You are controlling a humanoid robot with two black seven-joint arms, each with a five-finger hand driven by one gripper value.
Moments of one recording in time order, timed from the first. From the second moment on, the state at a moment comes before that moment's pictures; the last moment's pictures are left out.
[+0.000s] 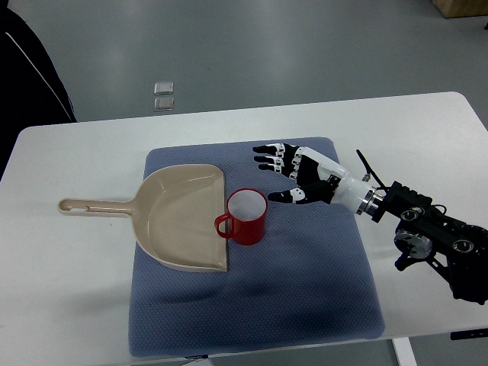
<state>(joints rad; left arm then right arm) 0.02 0.00 -0.07 -0.13 0.08 -0.04 0.10 0.57 -0.26 0.67 0.89 -0.83 0.49 0.58</state>
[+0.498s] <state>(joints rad) 0.02 0.00 -0.07 -0.13 0.08 -0.03 0.10 0.68 -0.36 0.83 0.77 -0.52 0.49 0.14</state>
